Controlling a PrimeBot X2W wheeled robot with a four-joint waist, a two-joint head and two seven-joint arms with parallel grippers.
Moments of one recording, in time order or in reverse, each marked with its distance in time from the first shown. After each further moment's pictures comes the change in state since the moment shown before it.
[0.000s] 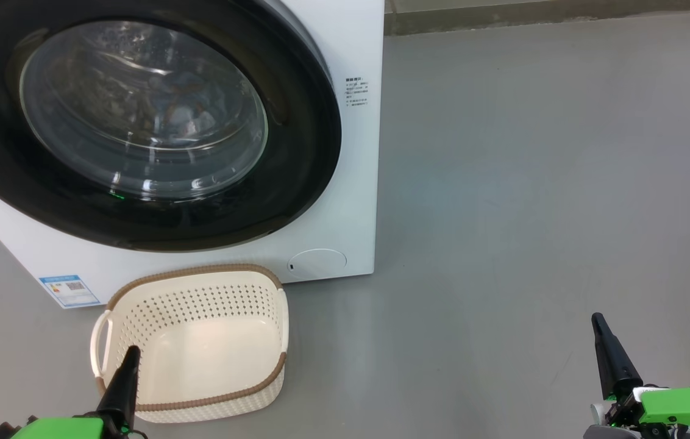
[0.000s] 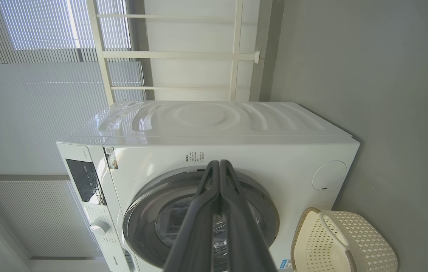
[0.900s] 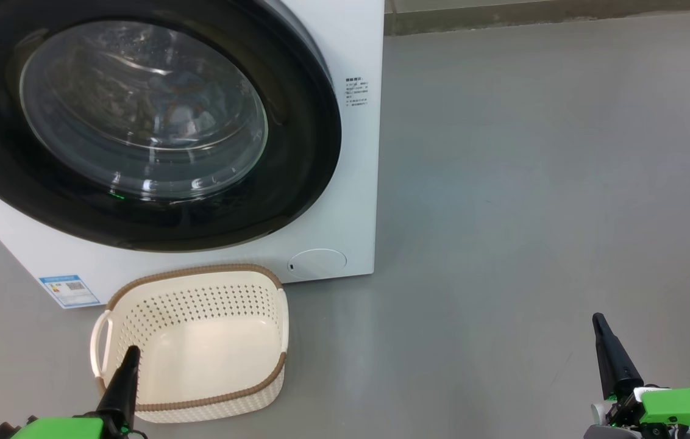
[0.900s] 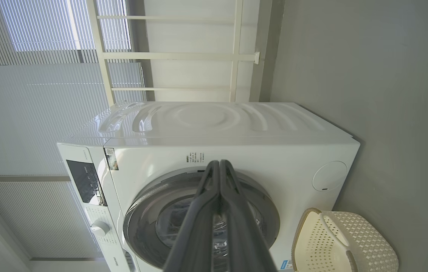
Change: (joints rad) left arm 0.000 0.000 0.000 0.000 0.000 0.000 0.000; right arm 0.000 0.003 -0.005 0.000 0.000 0.000 0.002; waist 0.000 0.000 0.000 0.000
